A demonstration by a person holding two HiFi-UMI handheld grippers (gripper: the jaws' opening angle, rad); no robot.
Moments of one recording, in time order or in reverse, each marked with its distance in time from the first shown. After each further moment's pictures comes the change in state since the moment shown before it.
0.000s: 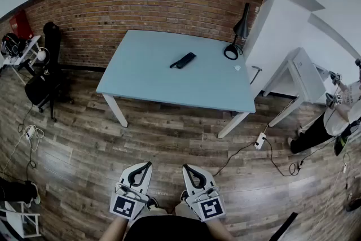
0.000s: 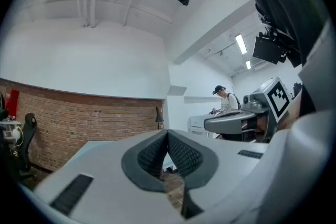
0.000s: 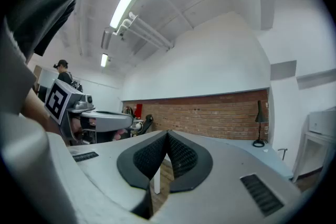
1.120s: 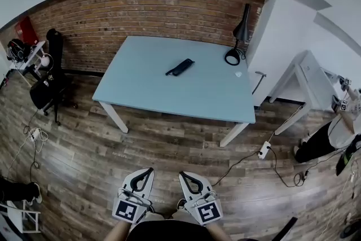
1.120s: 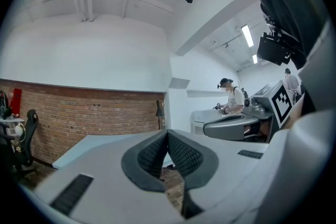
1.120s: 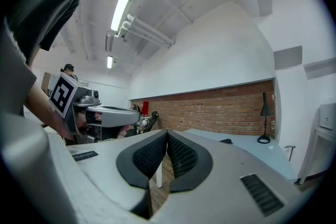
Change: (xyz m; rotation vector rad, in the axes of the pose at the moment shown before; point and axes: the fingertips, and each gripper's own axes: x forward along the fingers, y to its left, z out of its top) left arm 0.098 -0.041 -0.008 -0.038 0.060 0.056; right arm -0.002 -0.092 -0.029 0.025 0.029 0.101
